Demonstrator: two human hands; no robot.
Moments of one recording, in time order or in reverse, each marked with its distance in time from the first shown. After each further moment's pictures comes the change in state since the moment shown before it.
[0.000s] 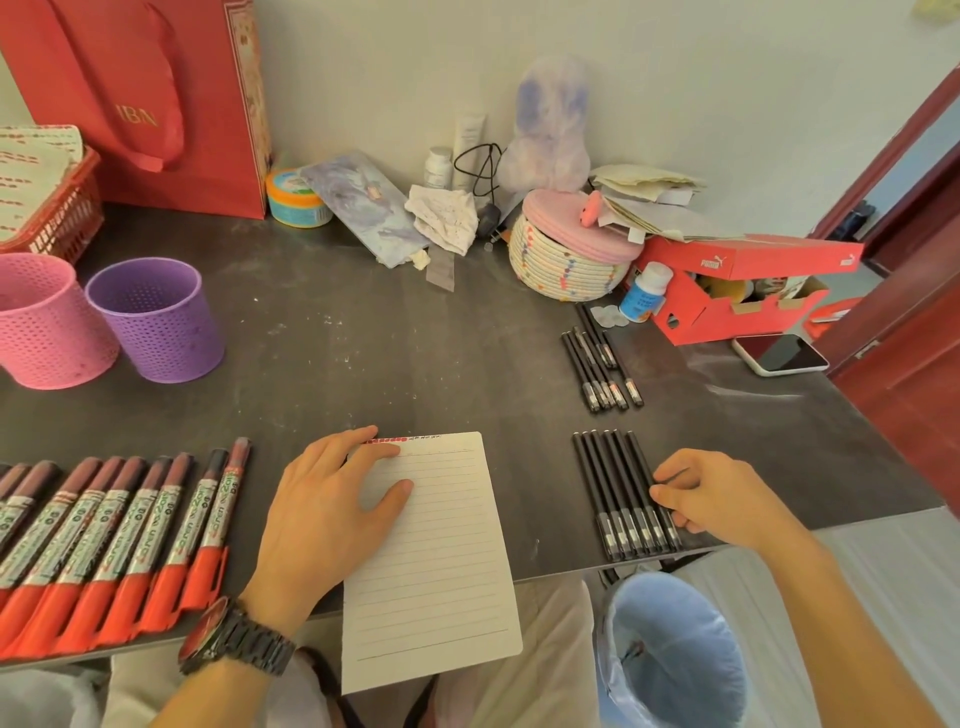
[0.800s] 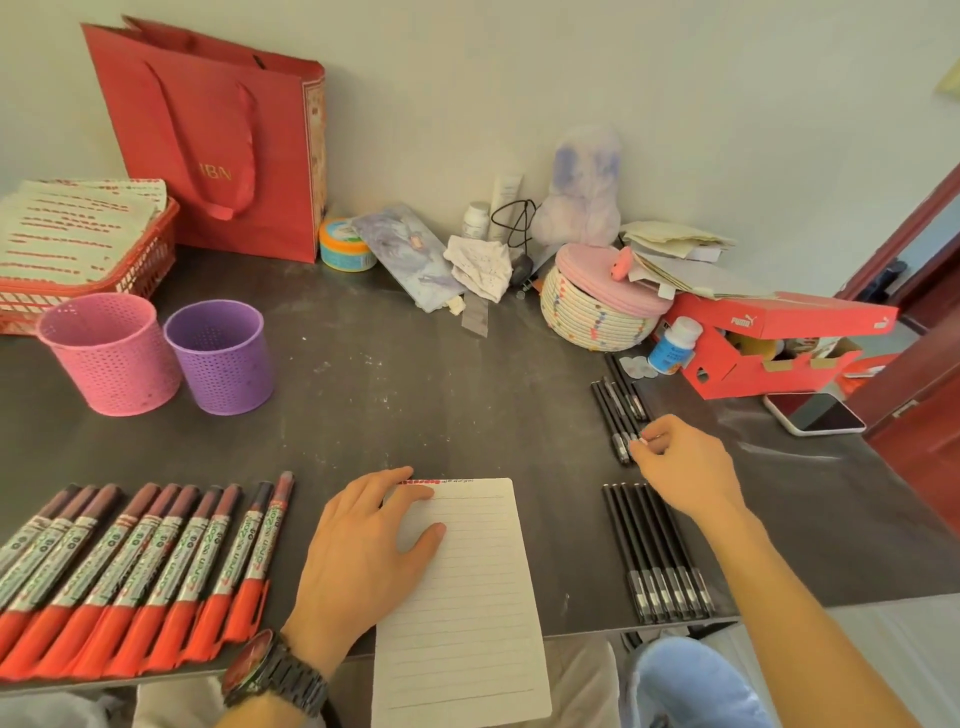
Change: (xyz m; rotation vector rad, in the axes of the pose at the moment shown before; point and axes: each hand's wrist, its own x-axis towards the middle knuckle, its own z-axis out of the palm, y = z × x) left_hand 0.000 -0.002 0.002 0.004 -0.011 0.023; right_hand 0.058 -0.079 0.003 -0.034 0.332 -0.080
